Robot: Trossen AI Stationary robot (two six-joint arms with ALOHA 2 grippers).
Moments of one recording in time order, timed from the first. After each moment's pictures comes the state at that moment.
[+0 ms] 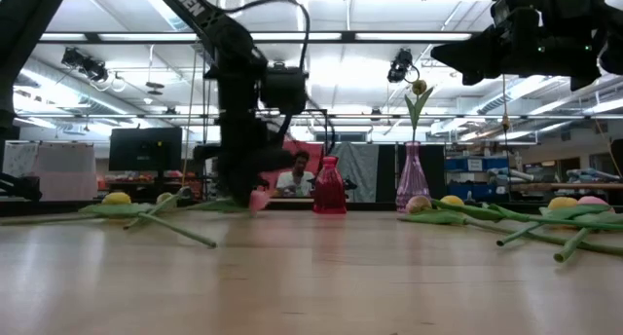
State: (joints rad) left arm 0.32 1.86 1.22 -0.71 -0.27 -0.58; right arm -0.57 0.73 0.21 0.64 -0.47 -0.12
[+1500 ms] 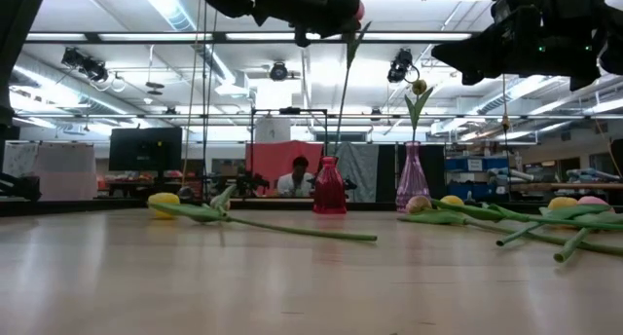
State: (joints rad) left arm 0.37 1.76 1.49 0.39 -0.20 0.08; right arm -0.57 0.73 0.21 0.64 -0.49 -0.11
